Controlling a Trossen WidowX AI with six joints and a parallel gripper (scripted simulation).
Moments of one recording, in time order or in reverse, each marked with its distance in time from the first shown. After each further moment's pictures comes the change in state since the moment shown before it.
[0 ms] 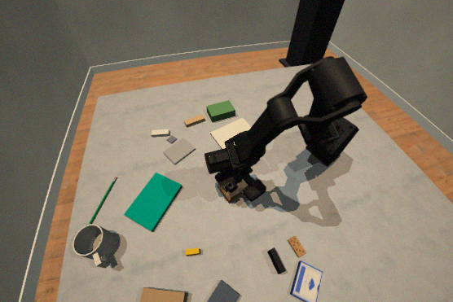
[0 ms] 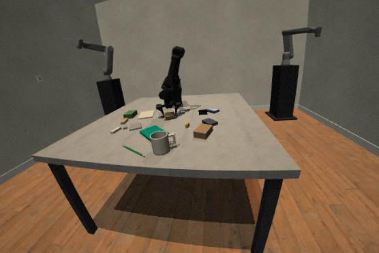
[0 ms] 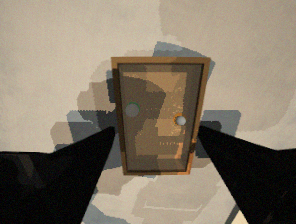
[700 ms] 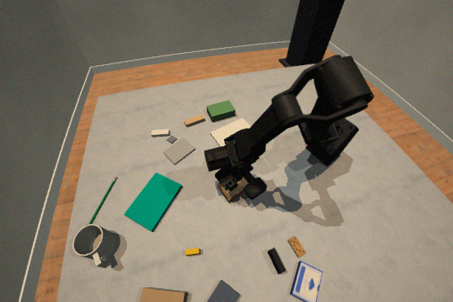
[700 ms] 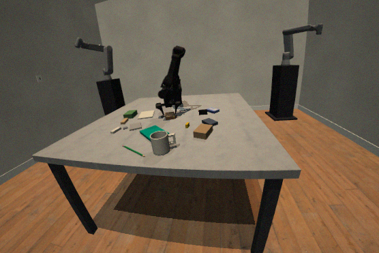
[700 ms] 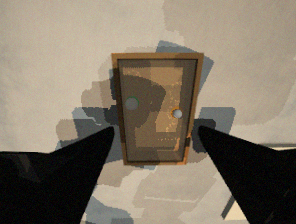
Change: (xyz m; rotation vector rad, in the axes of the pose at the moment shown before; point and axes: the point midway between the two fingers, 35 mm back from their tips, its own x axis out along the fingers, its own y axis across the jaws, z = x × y) arm -0.009 -0.001 -0.003 0.005 0.020 0.004
